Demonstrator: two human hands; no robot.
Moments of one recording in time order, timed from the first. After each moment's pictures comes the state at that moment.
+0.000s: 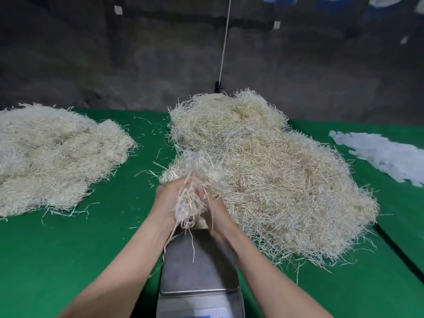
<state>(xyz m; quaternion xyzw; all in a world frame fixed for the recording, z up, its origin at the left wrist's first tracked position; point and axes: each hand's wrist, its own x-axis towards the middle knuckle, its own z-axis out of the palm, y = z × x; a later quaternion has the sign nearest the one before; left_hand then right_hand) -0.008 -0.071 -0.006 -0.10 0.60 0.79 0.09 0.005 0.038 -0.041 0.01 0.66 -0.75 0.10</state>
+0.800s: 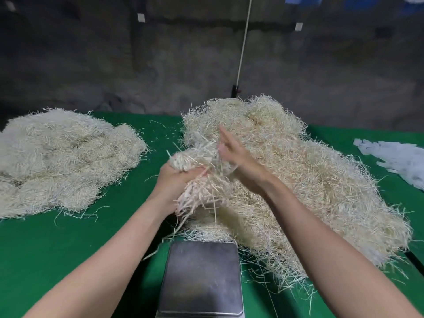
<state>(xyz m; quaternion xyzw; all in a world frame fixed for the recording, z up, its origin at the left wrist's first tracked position) -0.039 -0.065 0.035 -0.03 0.67 0.74 0.01 -0.069 0.099 0.056 -0.18 0.74 -0.64 0.08</state>
